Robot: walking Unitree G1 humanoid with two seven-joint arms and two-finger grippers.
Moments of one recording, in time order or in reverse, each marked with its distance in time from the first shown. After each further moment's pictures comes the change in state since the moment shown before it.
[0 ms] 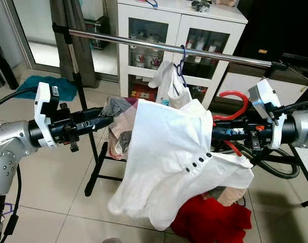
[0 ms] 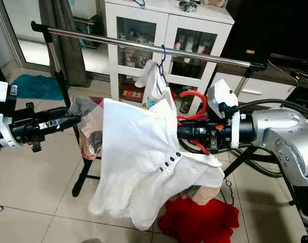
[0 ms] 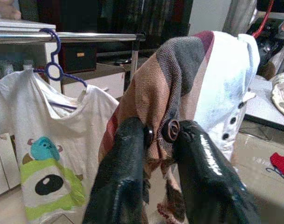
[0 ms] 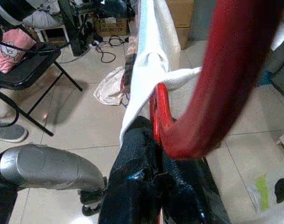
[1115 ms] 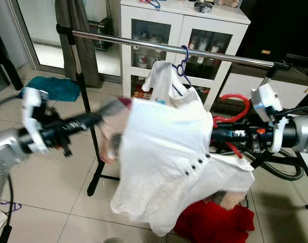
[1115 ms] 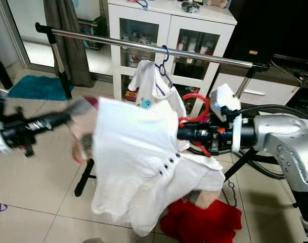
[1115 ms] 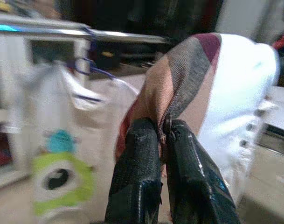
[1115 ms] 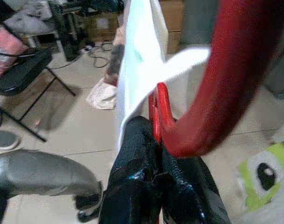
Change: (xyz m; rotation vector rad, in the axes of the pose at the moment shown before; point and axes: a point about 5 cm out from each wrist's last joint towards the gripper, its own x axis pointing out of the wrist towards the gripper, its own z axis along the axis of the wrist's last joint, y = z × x) left arm -0.026 0.006 -0.004 -0.021 -0.033 0.179; right arm -0.006 -0.001 -0.006 0.005 -0.019 -0.074
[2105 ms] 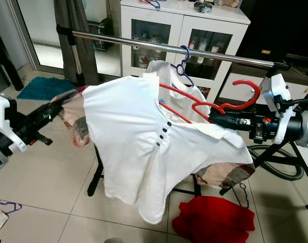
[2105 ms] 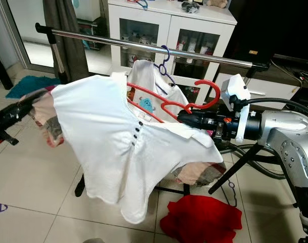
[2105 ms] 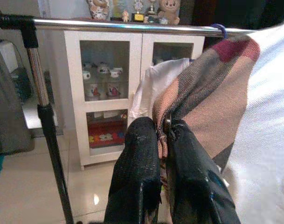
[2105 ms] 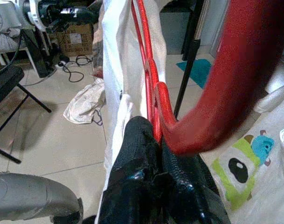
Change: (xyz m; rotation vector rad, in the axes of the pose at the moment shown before) left arm -0.037 0.025 -0.020 0.082 -0.006 0.456; right arm -0.007 -0.013 0.001 0.024 -0.055 -0.111
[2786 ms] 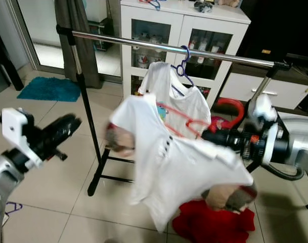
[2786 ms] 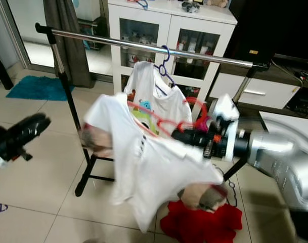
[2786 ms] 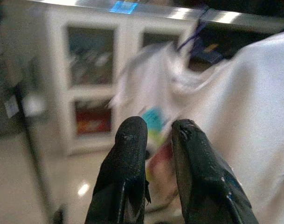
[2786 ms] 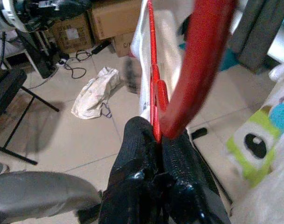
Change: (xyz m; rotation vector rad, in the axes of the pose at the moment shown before) left arm -0.012 -0.042 -0.019 -0.040 0.069 0.029; right arm 0.011 0.033 -0.040 0.156 0.068 -0.028
